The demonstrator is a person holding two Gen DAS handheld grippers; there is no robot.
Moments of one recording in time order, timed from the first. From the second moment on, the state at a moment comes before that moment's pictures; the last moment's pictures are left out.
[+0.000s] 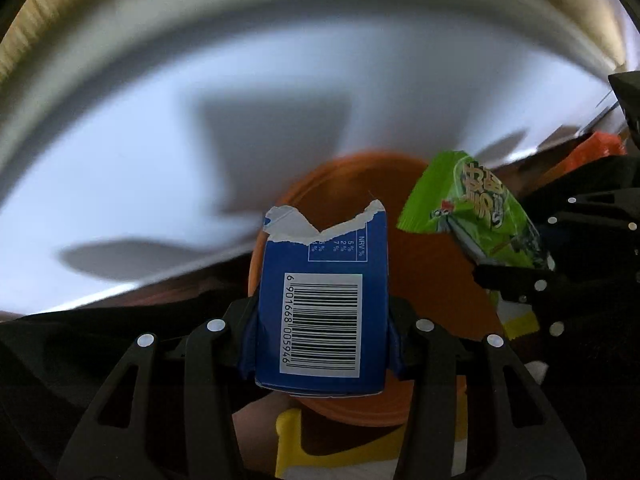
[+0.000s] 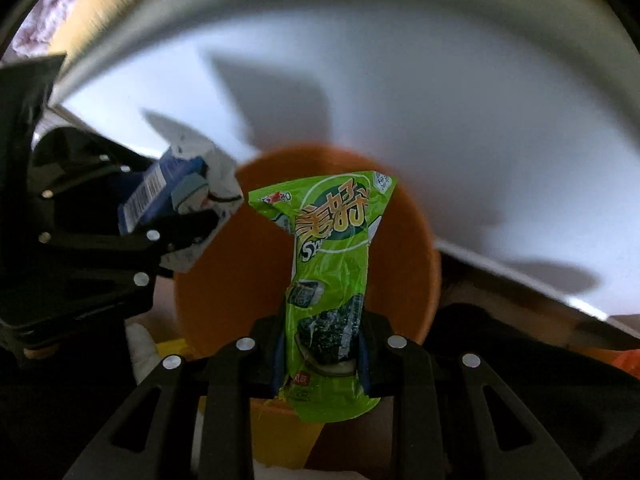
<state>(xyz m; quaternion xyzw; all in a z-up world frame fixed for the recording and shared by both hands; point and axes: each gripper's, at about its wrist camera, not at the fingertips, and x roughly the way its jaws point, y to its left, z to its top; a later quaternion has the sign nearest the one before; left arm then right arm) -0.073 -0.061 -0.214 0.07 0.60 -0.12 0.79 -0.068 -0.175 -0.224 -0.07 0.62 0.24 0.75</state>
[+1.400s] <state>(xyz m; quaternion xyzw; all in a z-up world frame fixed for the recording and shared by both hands) -0.097 -0.008 -0.061 0.05 0.45 -0.10 0.89 -0.033 -0.247 -0.032 0.11 0.46 0.31 0.82</state>
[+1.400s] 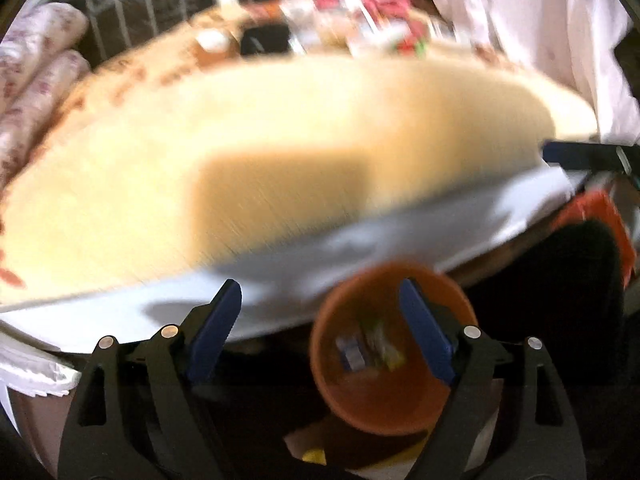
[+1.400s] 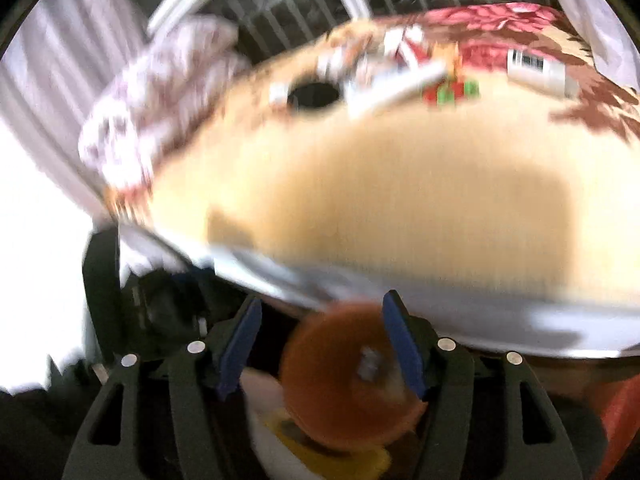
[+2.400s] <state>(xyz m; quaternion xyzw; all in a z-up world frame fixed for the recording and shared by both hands) 0.091 -0.023 0.036 -0.02 0.40 -0.09 0.91 0.054 -0.270 -0.008 0.29 0.40 0.26 0.83</state>
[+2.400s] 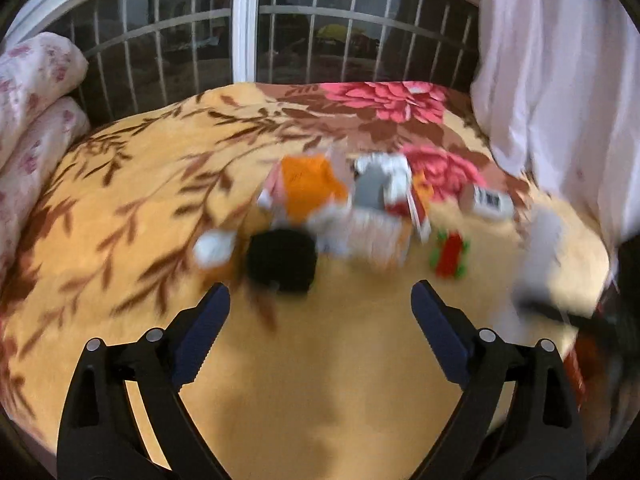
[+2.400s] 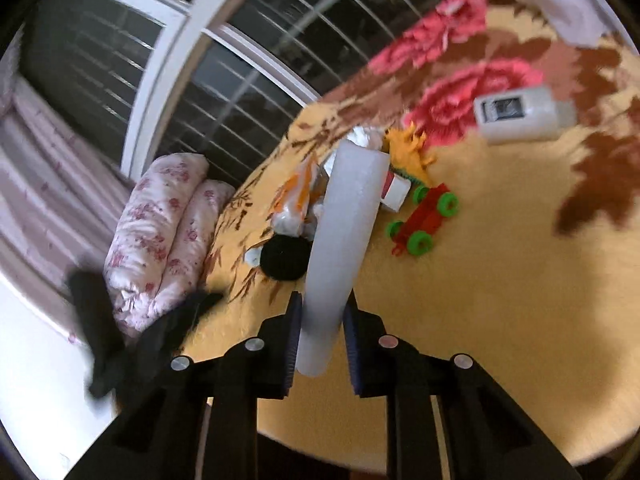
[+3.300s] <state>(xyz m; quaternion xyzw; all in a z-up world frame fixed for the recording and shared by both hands) 0.107 -0.020 0.075 -0.03 0.36 -0.07 0.93 0.008 -0.265 0.003 0.21 0.37 0.26 0.87</state>
